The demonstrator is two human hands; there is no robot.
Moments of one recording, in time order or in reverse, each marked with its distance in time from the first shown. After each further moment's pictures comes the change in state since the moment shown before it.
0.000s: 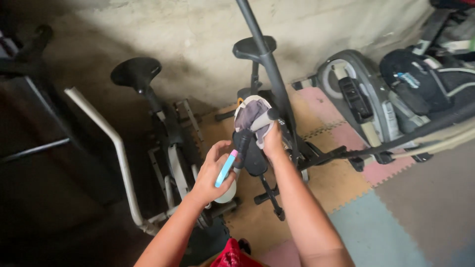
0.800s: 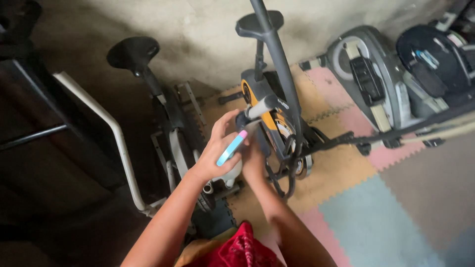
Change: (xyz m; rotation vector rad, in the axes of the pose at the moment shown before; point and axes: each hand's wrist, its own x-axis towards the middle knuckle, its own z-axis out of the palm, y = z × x) left_hand 0.038 -0.008 -0.001 -0.060 -0.096 0.183; right_hand -0.121 0.039 0.039 -0.411 0.076 0.177
